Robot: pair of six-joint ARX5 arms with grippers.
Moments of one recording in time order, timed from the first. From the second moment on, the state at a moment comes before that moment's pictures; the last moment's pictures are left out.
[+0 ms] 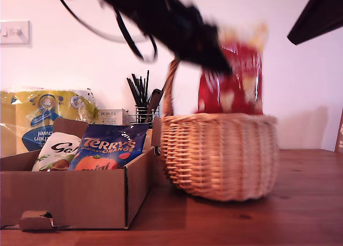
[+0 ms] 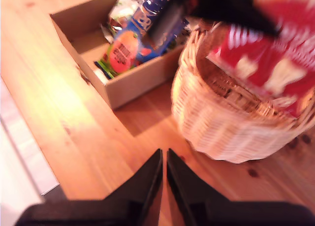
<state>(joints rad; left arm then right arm) -0.79 1.74 1.24 -0.01 0.25 0.47 0.69 0.68 0.68 -0.63 -0.10 -0.19</state>
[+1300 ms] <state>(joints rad) -0.79 1.67 1.24 -0.14 0.15 0.48 0.69 0.68 0.68 -0.62 -0.09 -0.21</state>
